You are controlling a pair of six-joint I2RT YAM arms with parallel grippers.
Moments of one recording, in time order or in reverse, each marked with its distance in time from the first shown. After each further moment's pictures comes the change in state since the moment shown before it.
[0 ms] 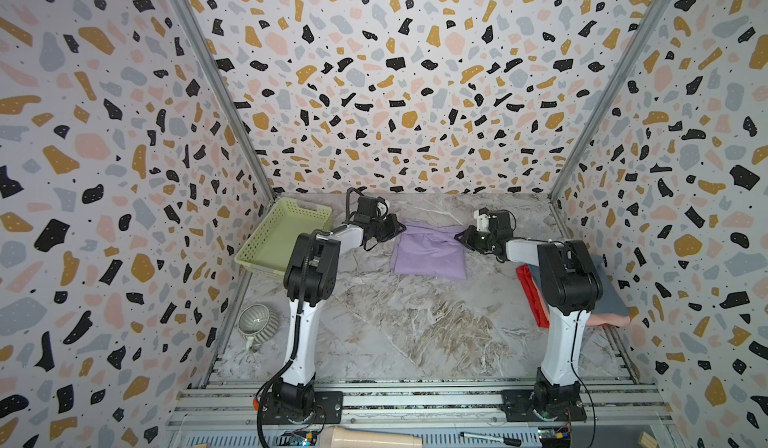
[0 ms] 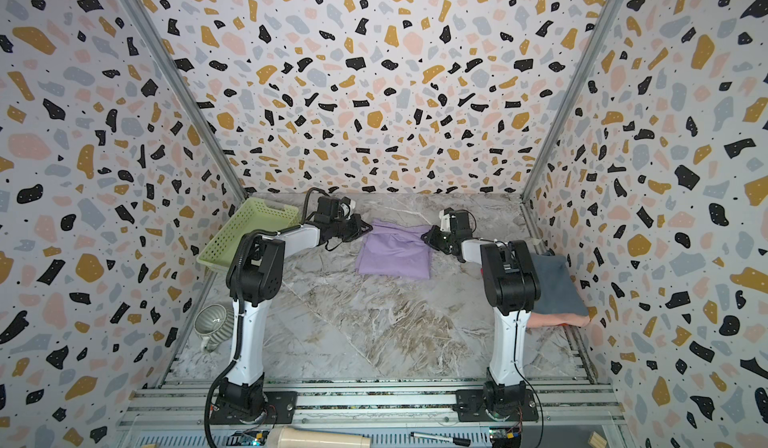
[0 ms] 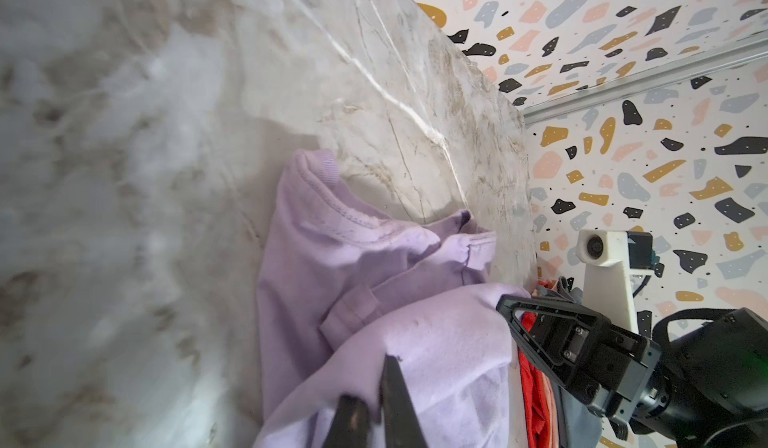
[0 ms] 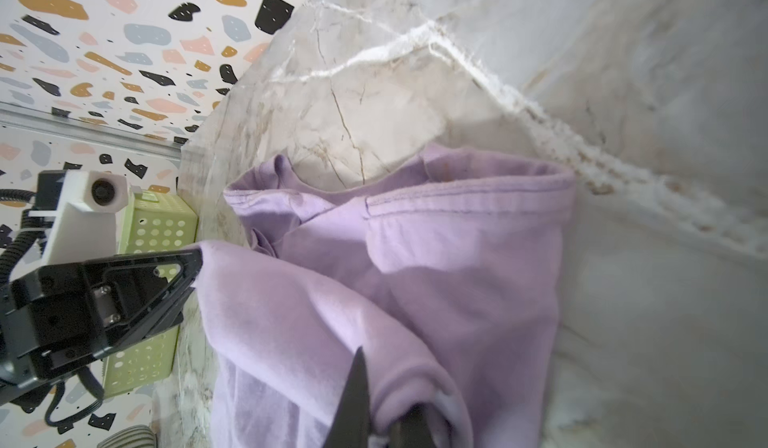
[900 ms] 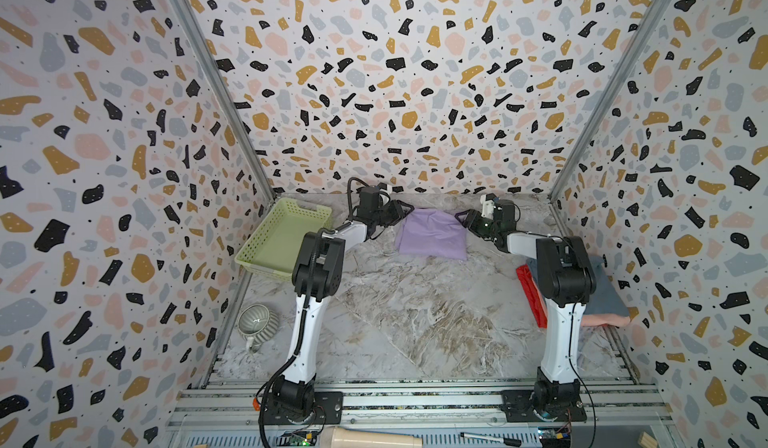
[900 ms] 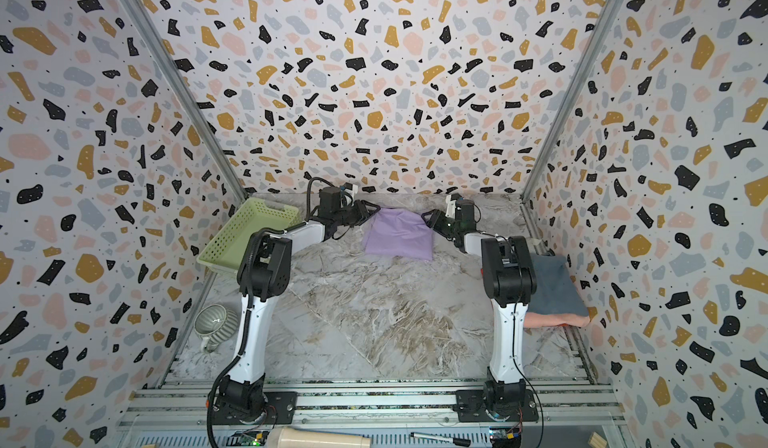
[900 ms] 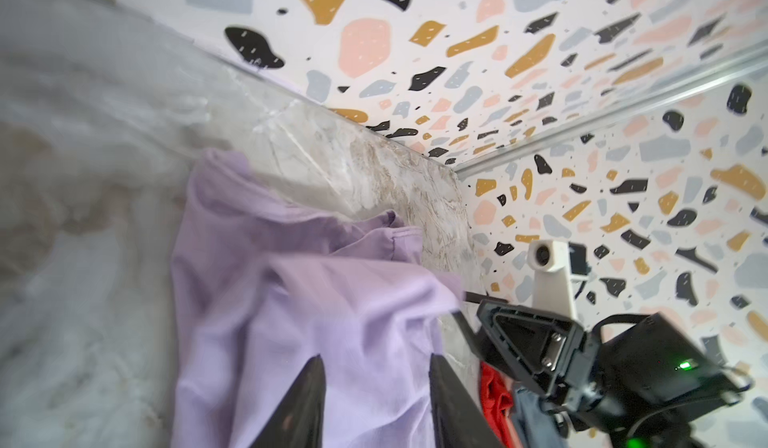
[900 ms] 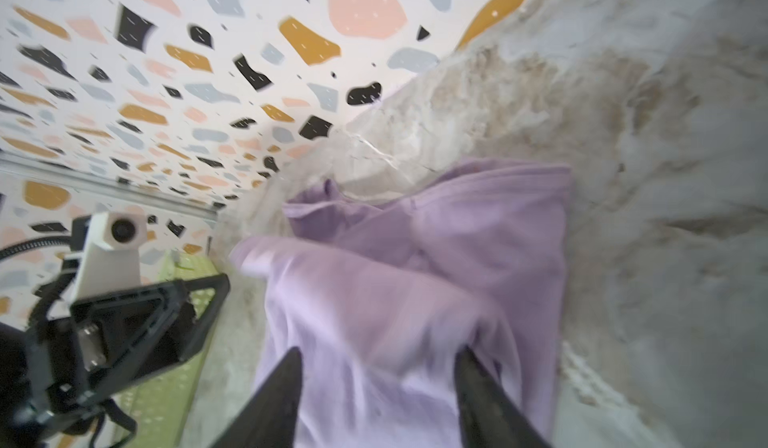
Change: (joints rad) left arm 0.006 0.145 0.164 0.237 0.024 -0.132; right arm -0.055 0.137 0.145 0.183 -0.002 0.066
